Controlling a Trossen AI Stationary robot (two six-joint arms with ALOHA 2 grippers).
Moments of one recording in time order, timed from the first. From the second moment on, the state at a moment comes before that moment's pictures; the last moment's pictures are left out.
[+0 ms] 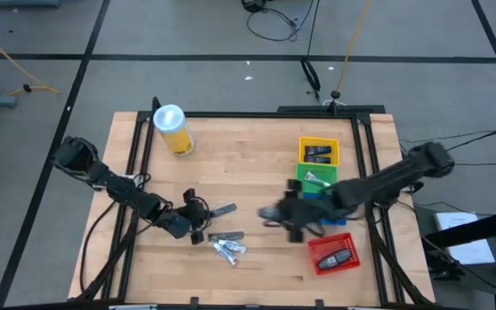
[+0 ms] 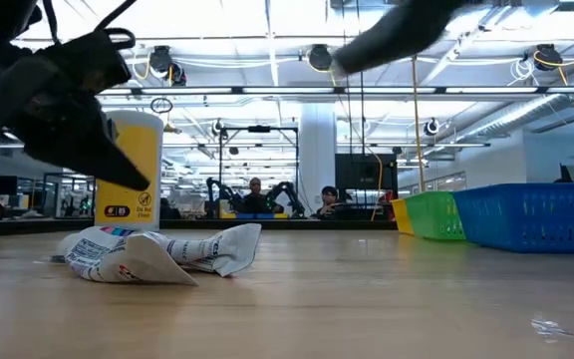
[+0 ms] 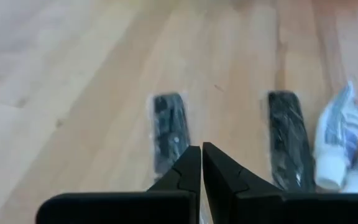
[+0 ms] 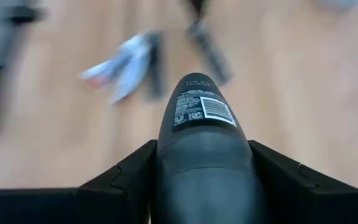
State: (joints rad) left arm -0.53 1.42 0.45 0.20 -0.58 -0.53; right arm 0.39 1.45 1.14 -0.53 0.29 0.27
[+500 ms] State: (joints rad) left arm -0.49 1.42 0.45 0.45 -0.63 -0.35; right arm 0.88 1.33 1.06 -0.92 0.11 1.23
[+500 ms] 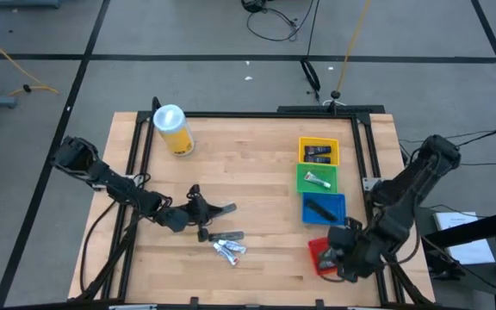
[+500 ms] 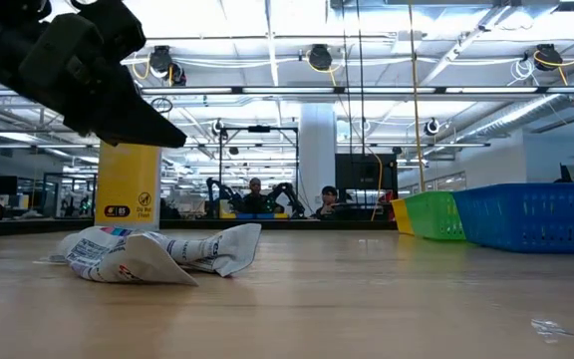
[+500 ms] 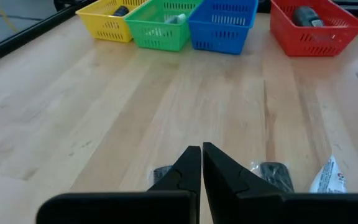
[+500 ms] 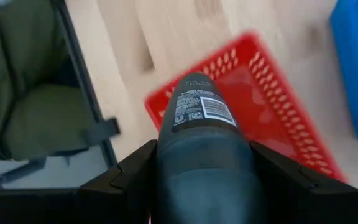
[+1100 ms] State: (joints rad) left arm -0.49 1.42 0.45 0.45 -0.63 -0.36; right arm 0.80 1.34 0.75 -0.69 -0.03 1.19
